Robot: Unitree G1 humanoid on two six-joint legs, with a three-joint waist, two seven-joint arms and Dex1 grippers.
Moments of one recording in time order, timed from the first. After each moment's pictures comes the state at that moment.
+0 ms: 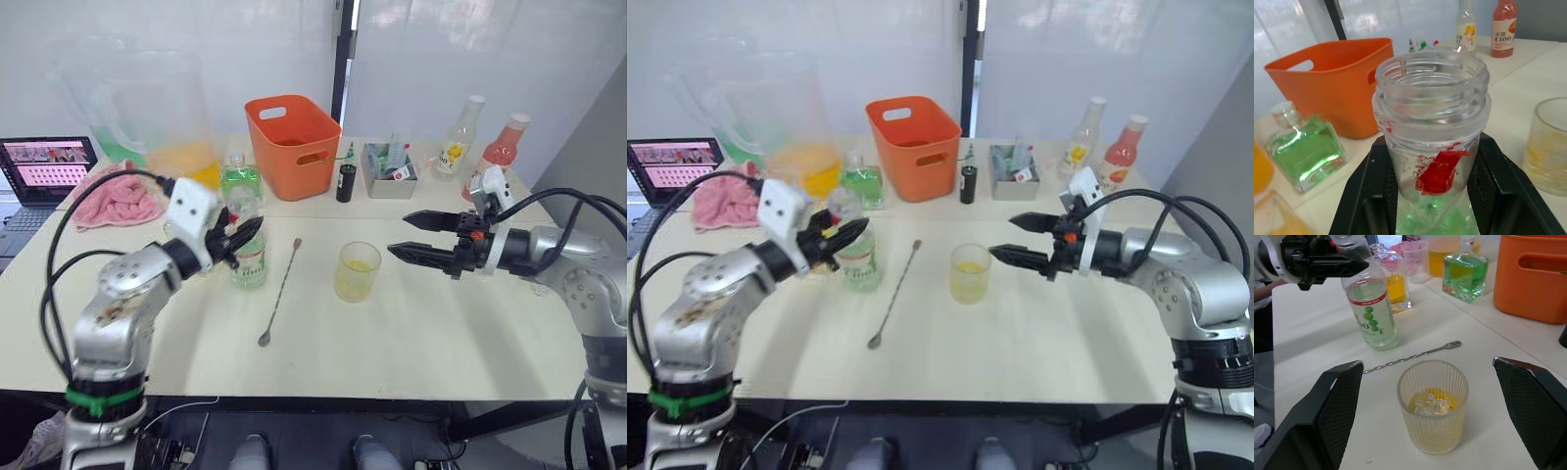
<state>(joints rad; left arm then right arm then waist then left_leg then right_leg) -0.42 0.52 0.24 -0.45 -0.35 0.73 -0.61 -0.63 -0.82 -0.08 -0.11 0.72 0.77 0.98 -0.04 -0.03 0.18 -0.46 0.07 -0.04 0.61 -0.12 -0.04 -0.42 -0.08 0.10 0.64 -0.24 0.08</state>
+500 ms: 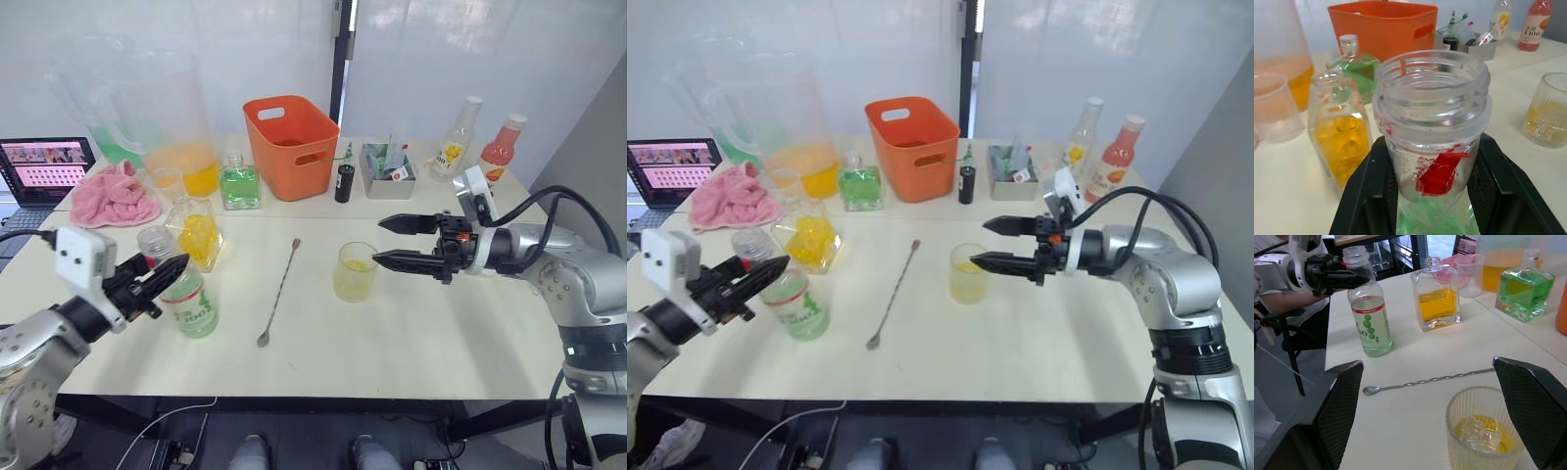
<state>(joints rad) -0.02 0.64 0.68 -0.59 -0.67 0.82 -0.64 -0.69 -0.73 -0.04 -0.07 0.72 0.74 1.13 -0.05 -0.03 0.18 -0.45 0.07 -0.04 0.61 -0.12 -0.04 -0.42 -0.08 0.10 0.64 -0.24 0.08</state>
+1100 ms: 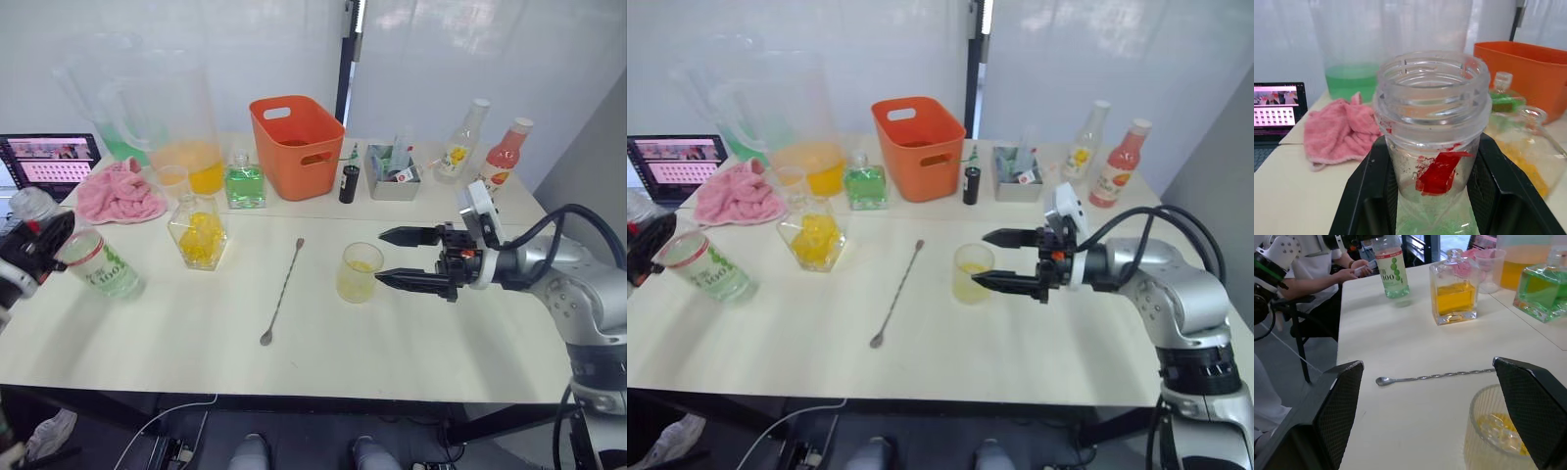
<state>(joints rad) -0.34 0.79 0.72 0.07 -0.57 0.54 -0.58 -0.57 -0.77 -0.08 -0.19 0.72 0.73 1.12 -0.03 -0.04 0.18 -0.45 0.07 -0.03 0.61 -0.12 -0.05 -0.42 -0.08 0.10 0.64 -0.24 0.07</state>
